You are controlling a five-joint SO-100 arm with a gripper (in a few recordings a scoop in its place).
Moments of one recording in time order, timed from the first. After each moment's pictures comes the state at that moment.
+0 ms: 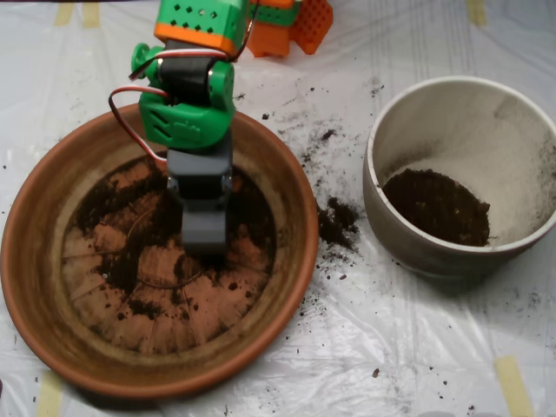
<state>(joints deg) 22.1 84.8 110.5 52.6 -20.3</state>
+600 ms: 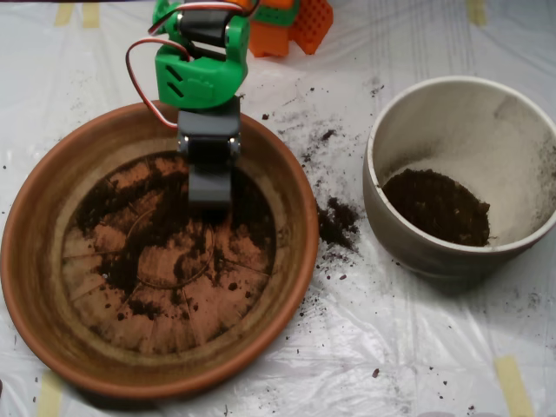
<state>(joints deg) 22.6 104.2 130.6 42.2 -20.8</state>
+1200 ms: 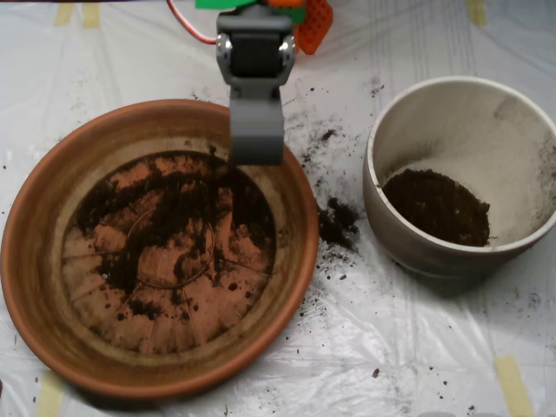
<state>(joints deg) 7.7 128.1 116.5 60.7 -9.3</state>
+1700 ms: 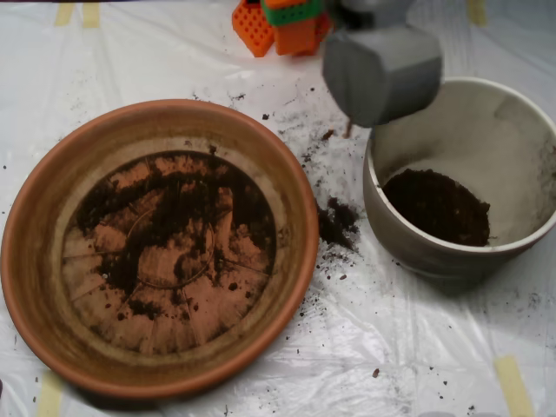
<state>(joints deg) -15.9 115.5 87.1 72.8 -11.3</state>
